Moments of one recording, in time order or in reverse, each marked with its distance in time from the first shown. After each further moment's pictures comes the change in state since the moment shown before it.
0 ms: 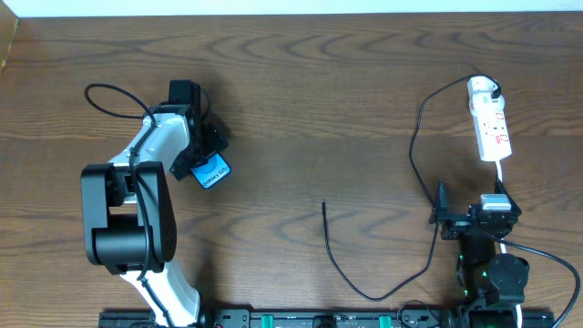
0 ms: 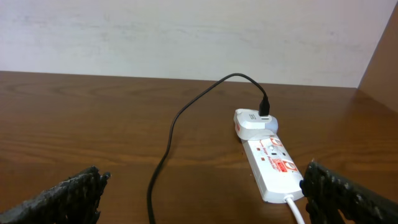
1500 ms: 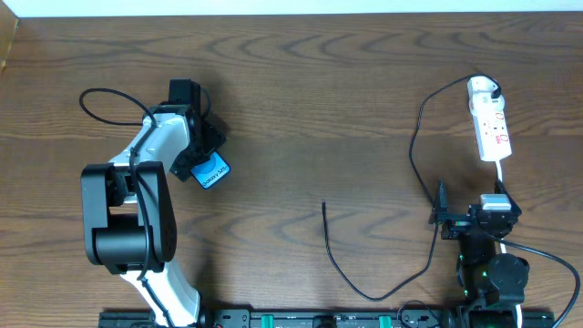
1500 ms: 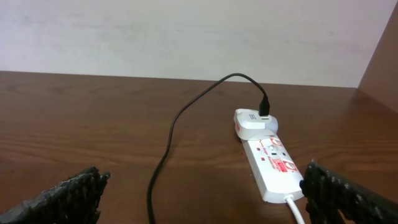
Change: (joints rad) left arm -0.001 0.000 0.000 0.009 -0.008 -0.168; right arm 0.000 0.000 0.000 0.000 0.000 0.000
